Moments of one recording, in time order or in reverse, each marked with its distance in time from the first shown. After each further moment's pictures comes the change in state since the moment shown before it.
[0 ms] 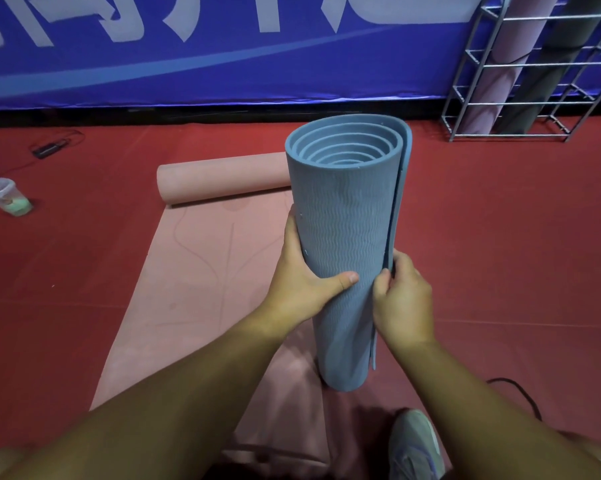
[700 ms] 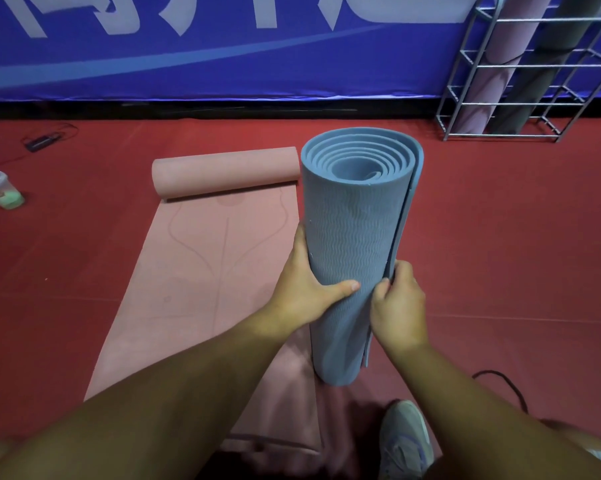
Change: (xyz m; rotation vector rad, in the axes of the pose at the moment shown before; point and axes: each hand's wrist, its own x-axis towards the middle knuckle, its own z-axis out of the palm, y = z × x) left_hand -0.013 -0.015 0.015 0.076 -0.071 -0.056; right_hand -0.015 0.011 -0.007 0.033 -0.029 0.110
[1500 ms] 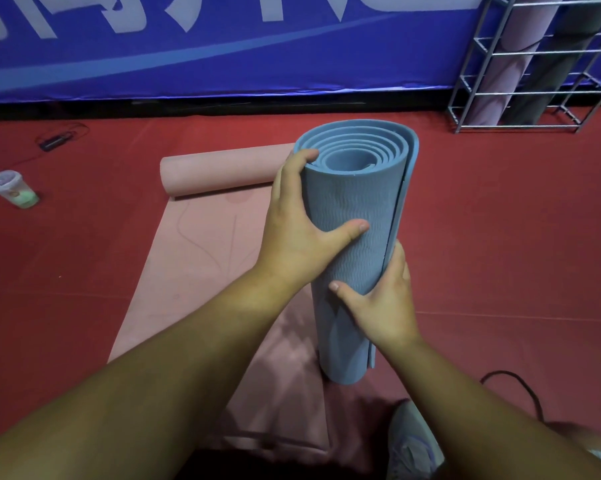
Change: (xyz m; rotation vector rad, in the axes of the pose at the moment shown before) left_hand 0.028 0.062 -0.030 0.143 0.298 0.343; right_hand -0.002 -0.009 0.017 0.079 -0.144 -0.073
